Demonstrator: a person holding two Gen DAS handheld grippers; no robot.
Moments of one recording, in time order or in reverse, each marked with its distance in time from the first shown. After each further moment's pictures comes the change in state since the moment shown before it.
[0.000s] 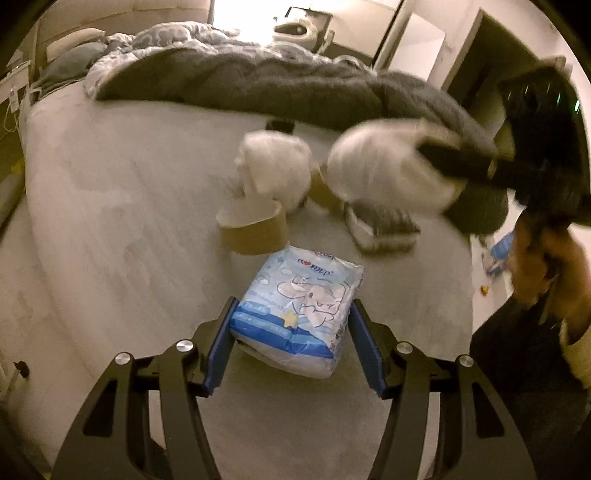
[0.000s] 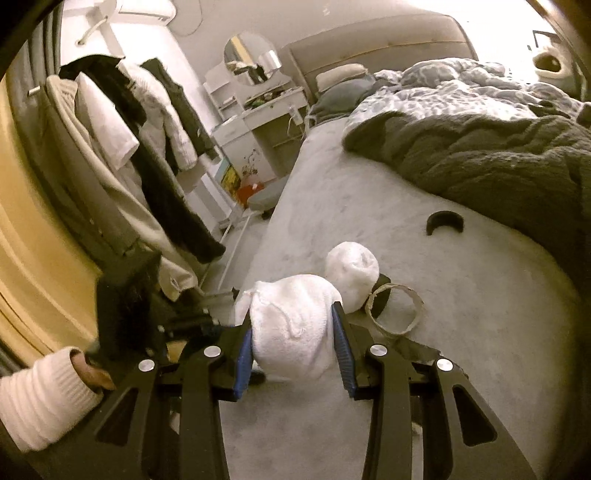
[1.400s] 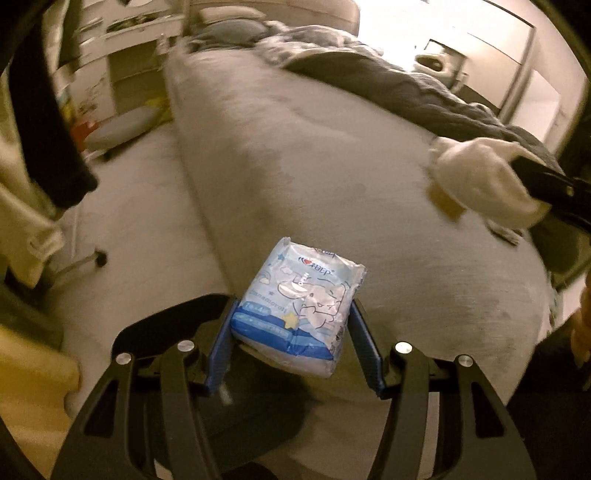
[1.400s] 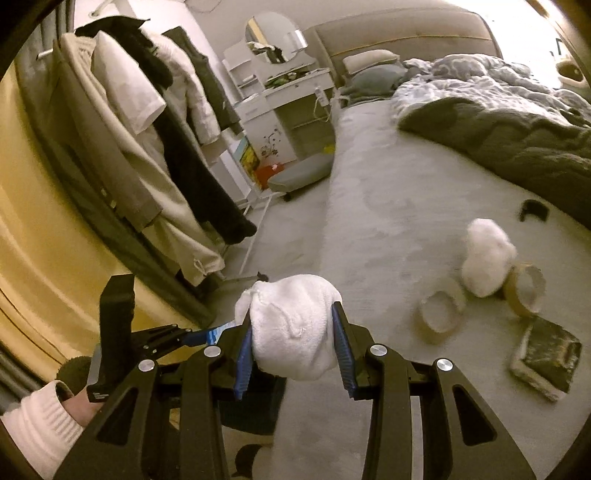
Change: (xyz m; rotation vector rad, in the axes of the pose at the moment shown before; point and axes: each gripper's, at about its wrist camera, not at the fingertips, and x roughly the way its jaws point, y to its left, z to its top) left arm -0.097 0.079 -0.108 -0.382 -0.078 0.403; right arm 0.070 0.117 -0.018 -0.049 0.077 0.022
